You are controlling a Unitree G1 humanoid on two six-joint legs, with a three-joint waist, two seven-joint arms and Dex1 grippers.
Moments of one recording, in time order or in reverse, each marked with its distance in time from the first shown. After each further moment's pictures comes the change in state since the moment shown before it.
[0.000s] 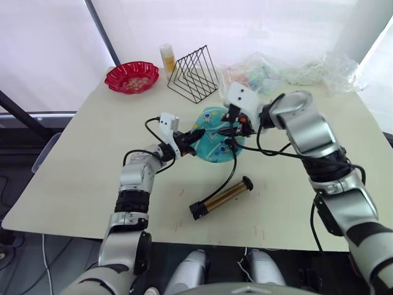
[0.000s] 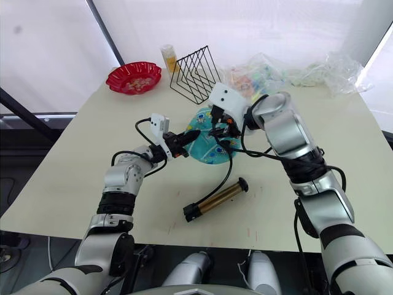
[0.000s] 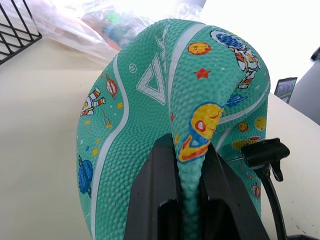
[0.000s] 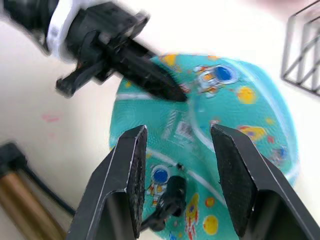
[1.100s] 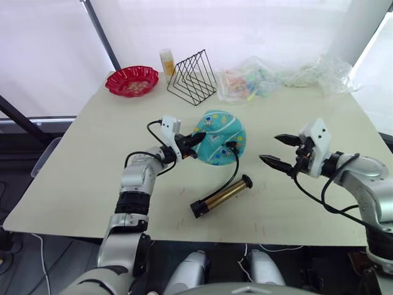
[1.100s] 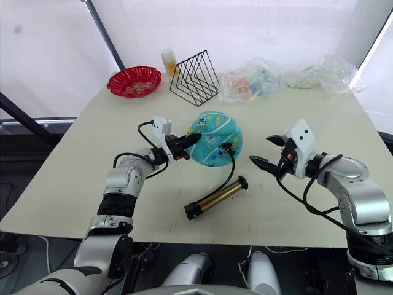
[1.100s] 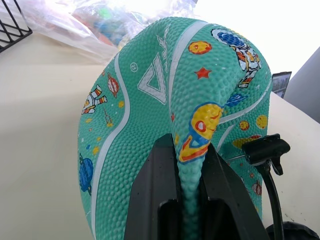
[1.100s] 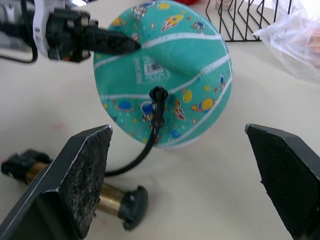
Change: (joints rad) left arm 0.003 0.008 -0.029 0.011 -0.018 -0.002 0.016; right arm 0.586 -0.202 -0.348 -0.381 0.528 0.037 -0.208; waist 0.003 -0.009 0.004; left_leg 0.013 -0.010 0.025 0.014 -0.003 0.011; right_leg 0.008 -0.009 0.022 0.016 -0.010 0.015
